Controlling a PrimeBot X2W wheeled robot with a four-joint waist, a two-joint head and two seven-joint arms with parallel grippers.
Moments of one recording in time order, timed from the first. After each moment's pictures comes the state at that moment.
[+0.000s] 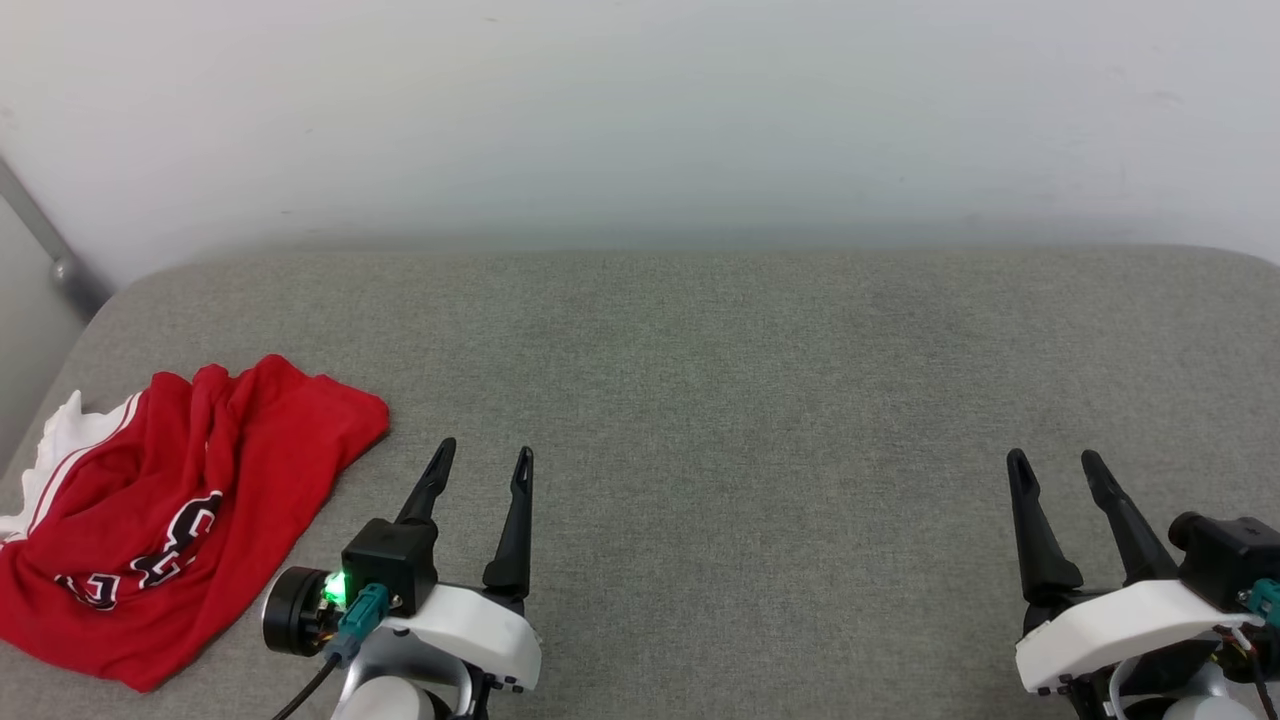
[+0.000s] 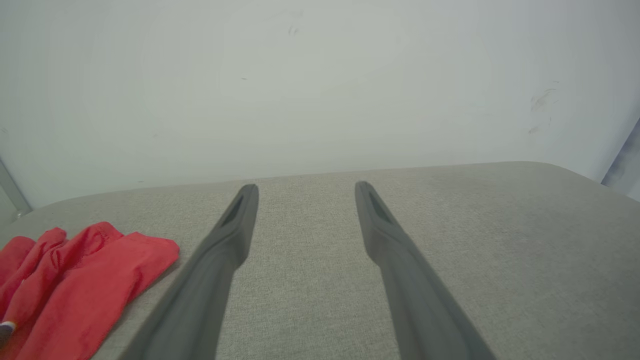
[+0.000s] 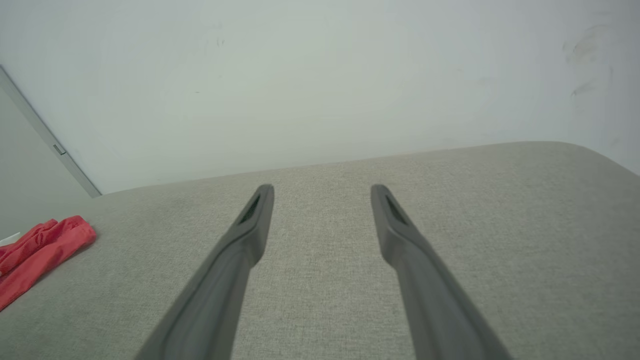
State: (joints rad) left arm -0.13 0.11 -0.24 0.21 -0.20 0.02 -0.22; right arm -0.02 -0.05 -0.06 0.06 0.26 0.13 -0.04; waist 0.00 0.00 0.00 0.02
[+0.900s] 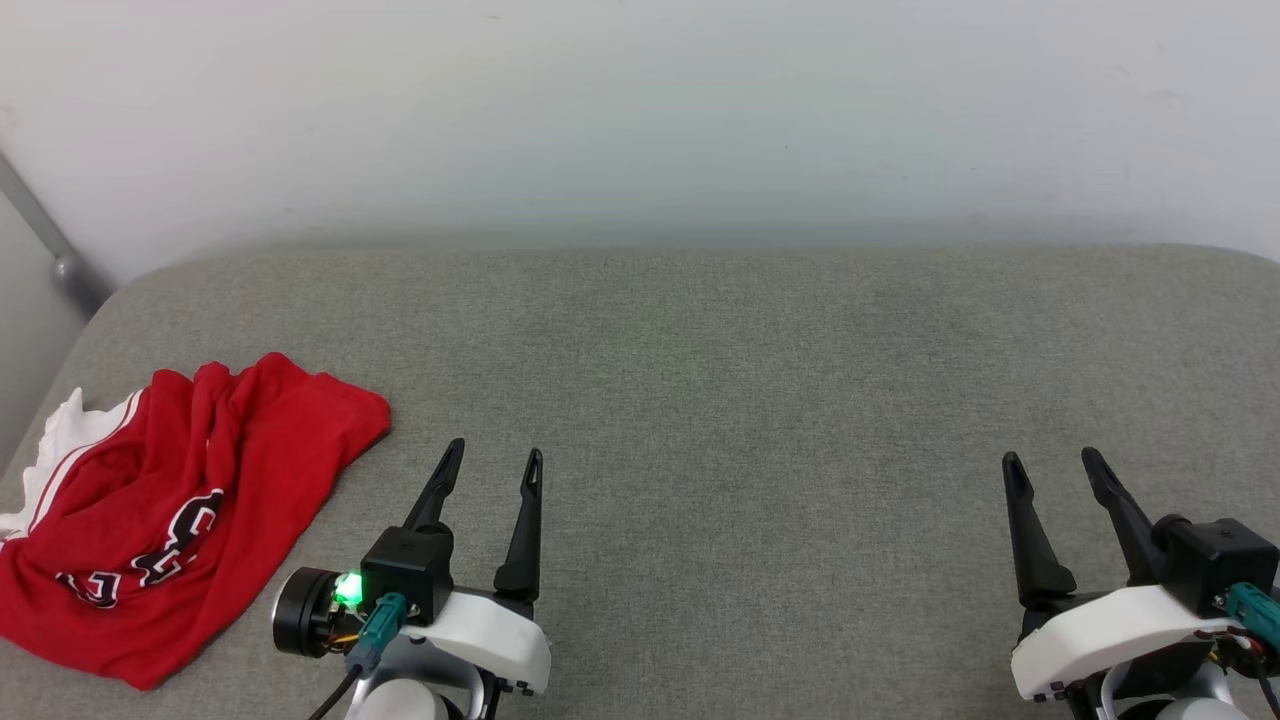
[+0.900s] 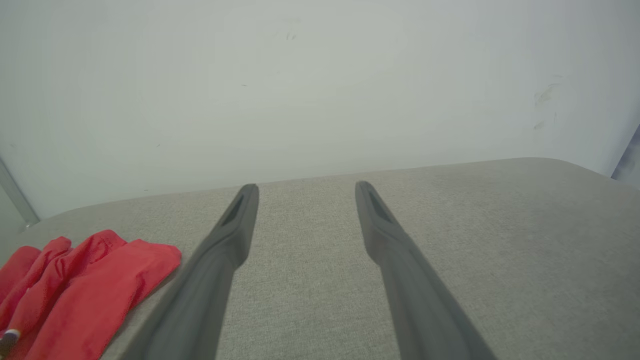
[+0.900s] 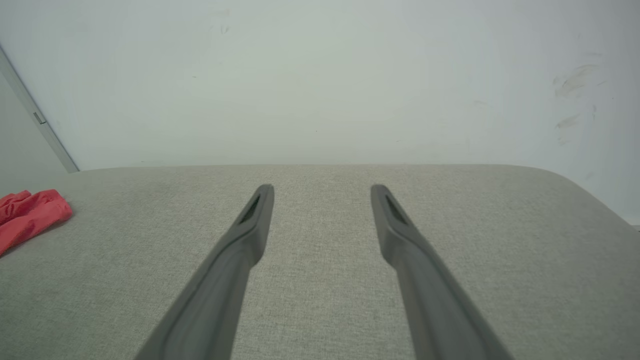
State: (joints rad) left arm -0.13 0.07 -0.22 0.24 -0.12 0.02 -0.26; right arm -0.01 -0.05 -0.05 0.04 0.12 0.13 -0.06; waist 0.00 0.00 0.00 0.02
